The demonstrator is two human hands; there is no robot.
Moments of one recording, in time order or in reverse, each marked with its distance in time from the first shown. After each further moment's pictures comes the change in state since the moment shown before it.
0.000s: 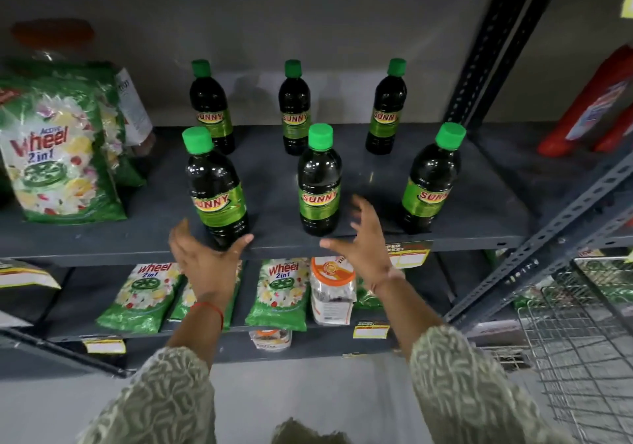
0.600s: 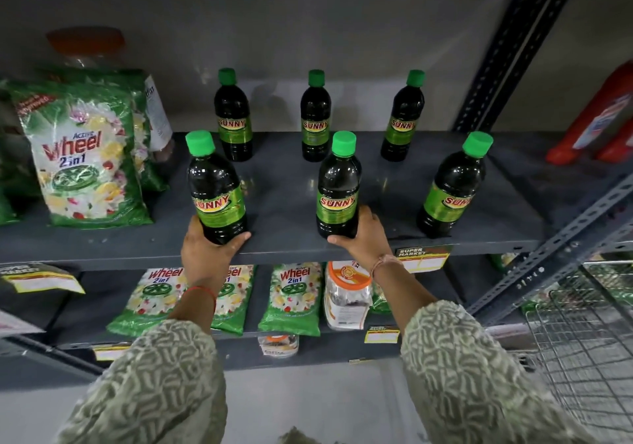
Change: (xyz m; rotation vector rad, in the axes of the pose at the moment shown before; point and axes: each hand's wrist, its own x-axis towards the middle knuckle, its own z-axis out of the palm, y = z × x) left_hand 0.048 -0.018 -0.031 -0.008 -0.103 0.032; right_hand 0.027 -0.012 0.034 -0.285 0.031 0.062
